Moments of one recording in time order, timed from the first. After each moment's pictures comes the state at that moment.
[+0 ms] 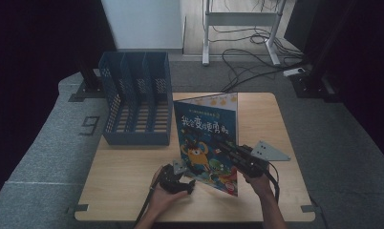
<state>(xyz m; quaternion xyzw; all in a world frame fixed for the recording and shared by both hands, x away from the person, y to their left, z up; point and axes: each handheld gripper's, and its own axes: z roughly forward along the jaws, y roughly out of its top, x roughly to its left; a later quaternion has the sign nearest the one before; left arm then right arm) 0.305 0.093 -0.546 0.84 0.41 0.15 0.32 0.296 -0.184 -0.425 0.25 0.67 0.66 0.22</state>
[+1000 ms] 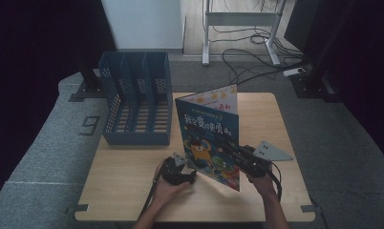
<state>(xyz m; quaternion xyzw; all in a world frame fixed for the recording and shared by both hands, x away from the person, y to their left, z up) 0.328 0.092 -0.540 0.82 0.43 0.16 0.34 0.297 -0.191 -0.426 0.25 0.68 0.65 0.22</state>
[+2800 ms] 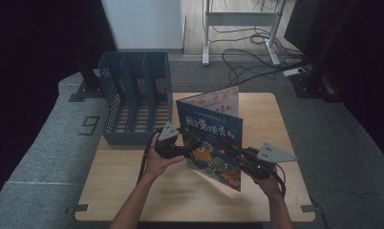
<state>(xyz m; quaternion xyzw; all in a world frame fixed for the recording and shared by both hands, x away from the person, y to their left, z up) 0.364 0.106 -0.436 0.78 0.32 0.17 0.51 0.295 -0.204 -0.430 0.22 0.70 0.64 0.21</state>
